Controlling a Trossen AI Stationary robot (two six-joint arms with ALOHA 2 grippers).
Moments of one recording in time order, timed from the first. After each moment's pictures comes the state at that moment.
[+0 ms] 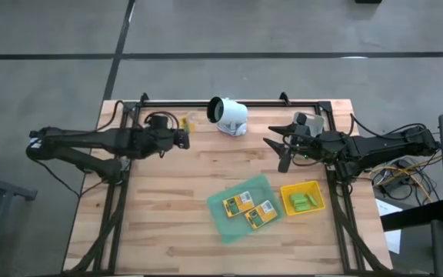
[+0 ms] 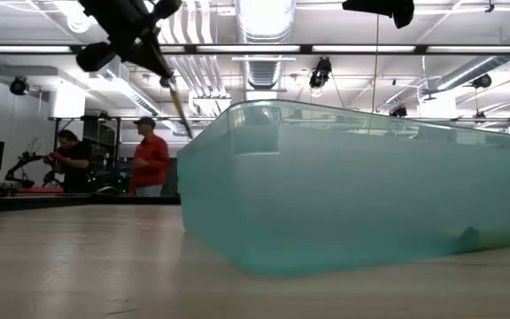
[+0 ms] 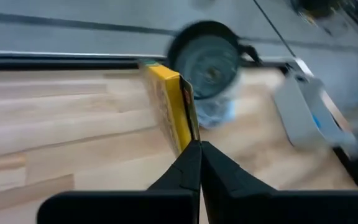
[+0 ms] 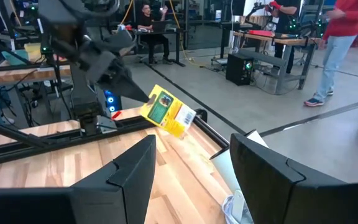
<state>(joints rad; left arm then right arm) 0.00 1.06 0.98 -0.65 -0.70 -1.12 0.14 0.92 0.78 0.03 0.57 0.10</state>
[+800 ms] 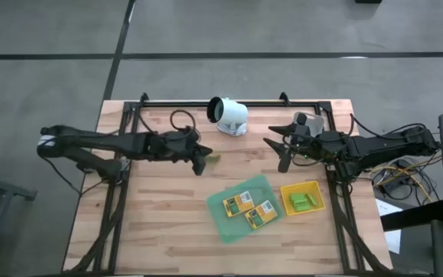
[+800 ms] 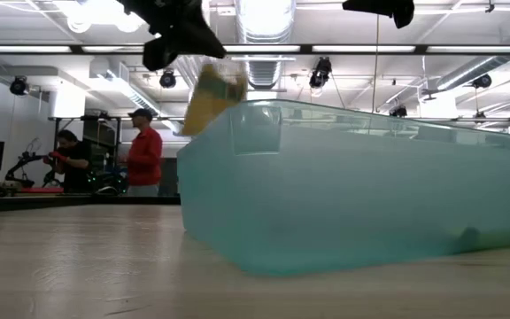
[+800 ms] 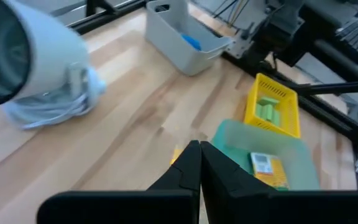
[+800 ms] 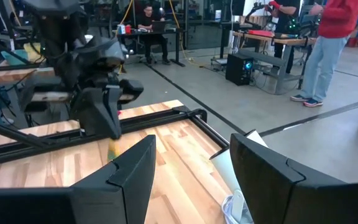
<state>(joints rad) -0.02 1.22 1.00 -0.26 -0.27 -0.57 0.14 0.92 0.78 0.03 0.57 0.10</state>
